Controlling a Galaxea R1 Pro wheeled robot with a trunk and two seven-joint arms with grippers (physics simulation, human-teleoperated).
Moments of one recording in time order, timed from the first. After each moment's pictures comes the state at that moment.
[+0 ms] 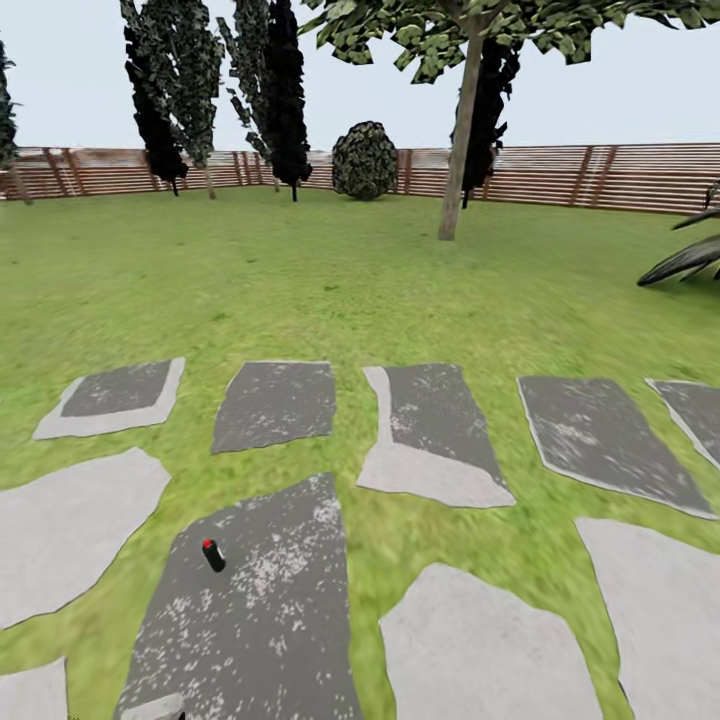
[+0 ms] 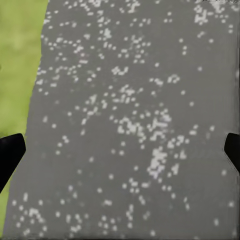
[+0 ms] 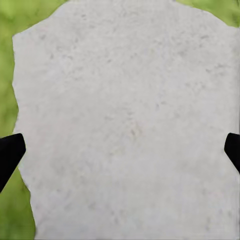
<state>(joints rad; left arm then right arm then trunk) -0.30 0.13 0.14 -0.22 0.14 -0.29 0.01 -0.09 -0.04 -0.09 -0.48 0.04 -0.34 0.07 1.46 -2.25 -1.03</state>
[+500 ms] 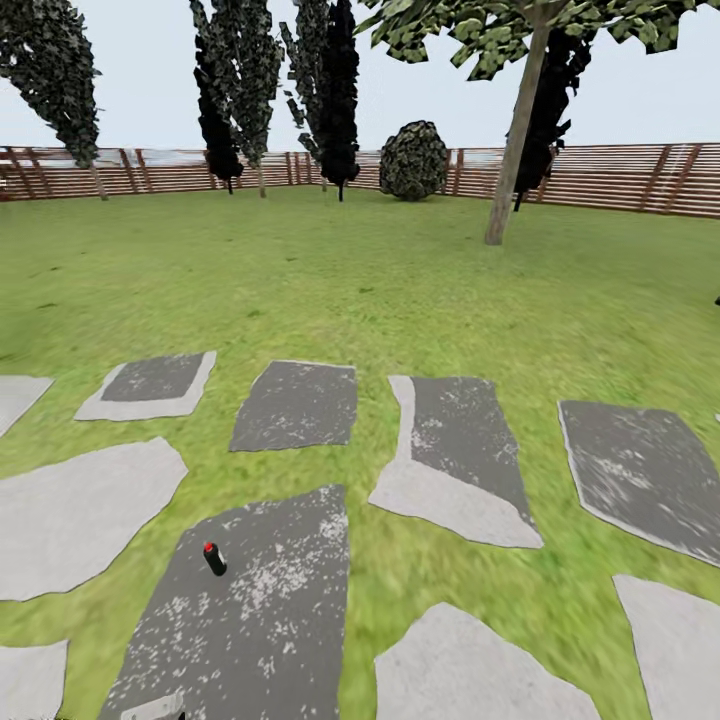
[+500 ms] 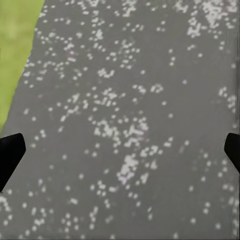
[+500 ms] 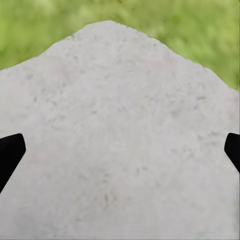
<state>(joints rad) -0.30 0.14 0.14 -0.22 0.14 -0.29 0.01 -0.09 -0.04 -0.09 -0.48 0.04 -0.34 0.08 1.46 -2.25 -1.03</state>
